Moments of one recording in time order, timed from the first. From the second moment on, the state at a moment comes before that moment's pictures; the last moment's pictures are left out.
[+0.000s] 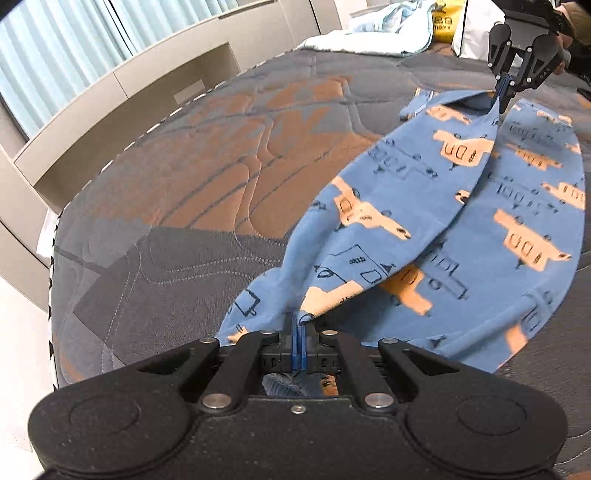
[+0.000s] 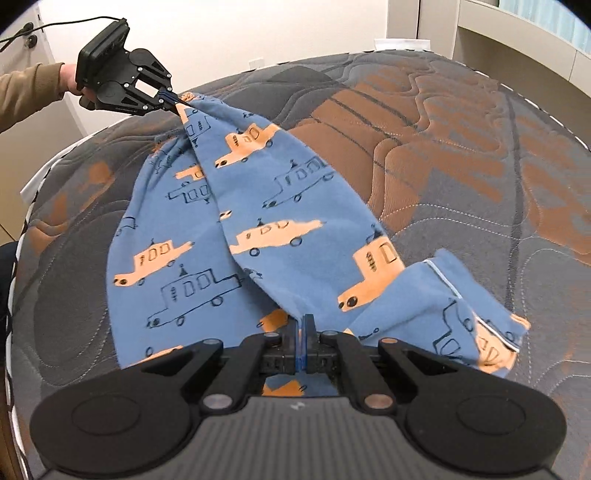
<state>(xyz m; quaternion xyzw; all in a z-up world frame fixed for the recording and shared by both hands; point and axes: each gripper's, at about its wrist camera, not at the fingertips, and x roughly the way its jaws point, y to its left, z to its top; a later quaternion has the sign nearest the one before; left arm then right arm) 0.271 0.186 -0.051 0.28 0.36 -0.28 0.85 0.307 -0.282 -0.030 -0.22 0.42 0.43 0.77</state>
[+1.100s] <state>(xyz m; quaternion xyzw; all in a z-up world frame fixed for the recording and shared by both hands) 0.204 0.190 -0.071 0.22 0.39 -0.32 0.83 0.209 -0.326 -0.036 -0.21 0.43 0.45 0.75</state>
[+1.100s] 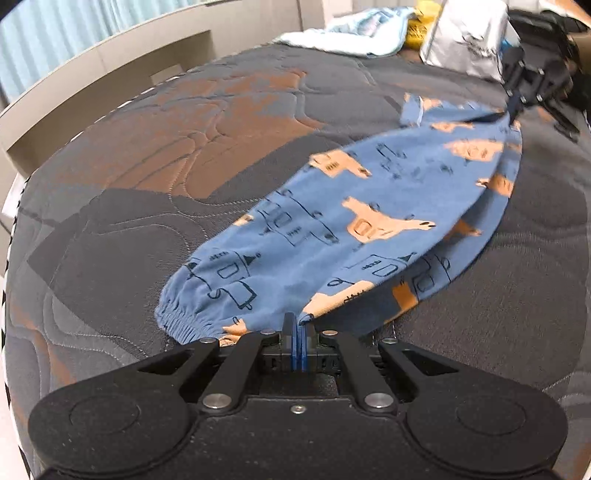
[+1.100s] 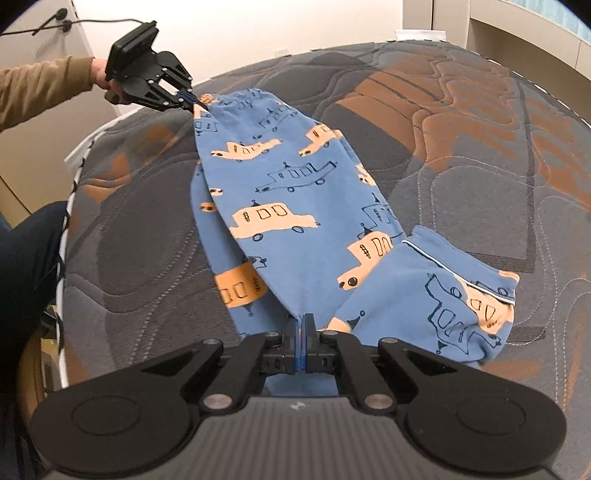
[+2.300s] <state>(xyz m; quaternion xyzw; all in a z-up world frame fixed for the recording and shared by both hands) 0.168 0.161 -0.076 0.28 0.43 -0.34 0.78 0.183 -0.320 -0.068 -0.19 0.47 0.46 0.73</state>
